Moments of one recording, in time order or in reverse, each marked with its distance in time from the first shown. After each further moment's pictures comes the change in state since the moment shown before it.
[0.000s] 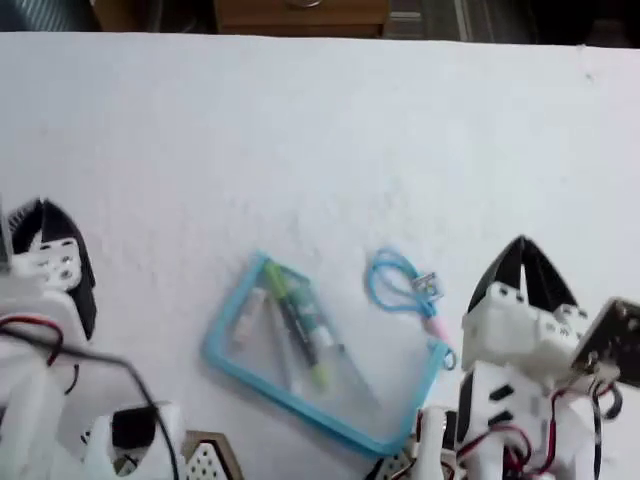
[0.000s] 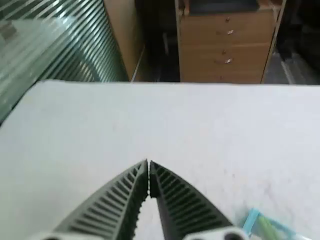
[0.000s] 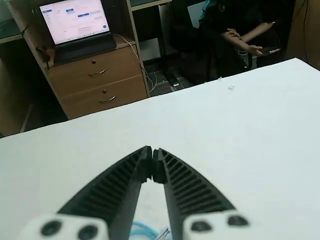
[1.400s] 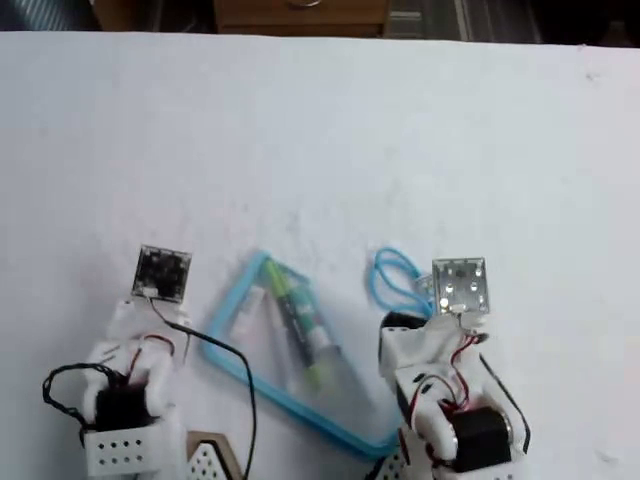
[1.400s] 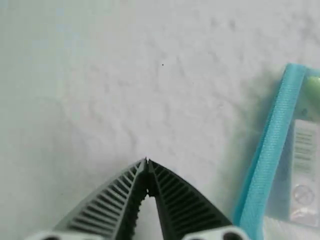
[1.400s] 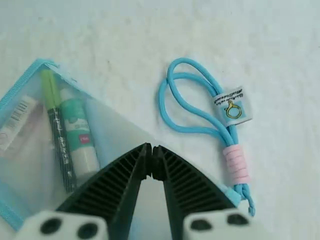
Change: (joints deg) left arm 4.7 -50.5 106.5 -36.7 -10.9; right arm -26.0 -15.2 42.5 5.6 -0.2
